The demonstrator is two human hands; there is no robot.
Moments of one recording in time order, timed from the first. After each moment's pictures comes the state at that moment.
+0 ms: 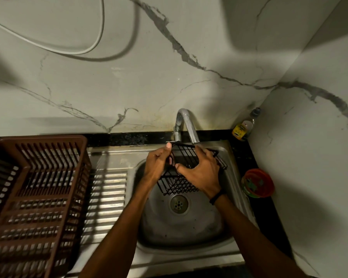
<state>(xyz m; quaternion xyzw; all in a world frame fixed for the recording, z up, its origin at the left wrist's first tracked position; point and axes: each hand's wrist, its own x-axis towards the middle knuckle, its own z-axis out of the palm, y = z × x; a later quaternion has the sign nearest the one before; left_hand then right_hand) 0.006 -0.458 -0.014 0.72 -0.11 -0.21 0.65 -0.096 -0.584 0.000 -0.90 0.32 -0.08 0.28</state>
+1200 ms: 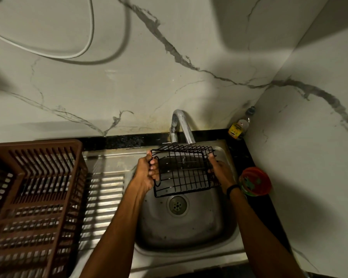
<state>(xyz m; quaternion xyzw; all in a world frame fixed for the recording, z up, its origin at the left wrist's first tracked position) 0.022 -0.447 -0.030 0.52 0.20 -0.43 0.71 -0.115 -0.670 -0.066 -0.72 0.48 -0.04 0.50</state>
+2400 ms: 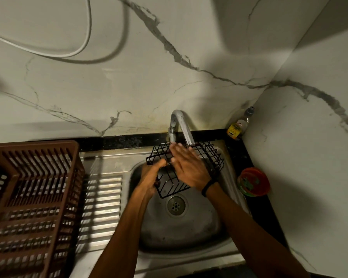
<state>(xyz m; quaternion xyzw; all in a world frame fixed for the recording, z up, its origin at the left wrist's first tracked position) -0.006 -0.458 -0.029 0.62 0.14 -0.37 0.68 -0.066 -0.605 -0.029 -0.98 0.09 -0.01 0.17</state>
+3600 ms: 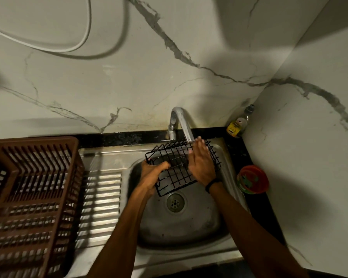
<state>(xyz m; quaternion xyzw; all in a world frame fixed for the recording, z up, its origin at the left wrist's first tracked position) -0.007 -0.455 -0.048 0.68 0.10 -0.32 0.65 -0.079 -0.619 -0.048 -0.94 0.24 -0.07 0.24</state>
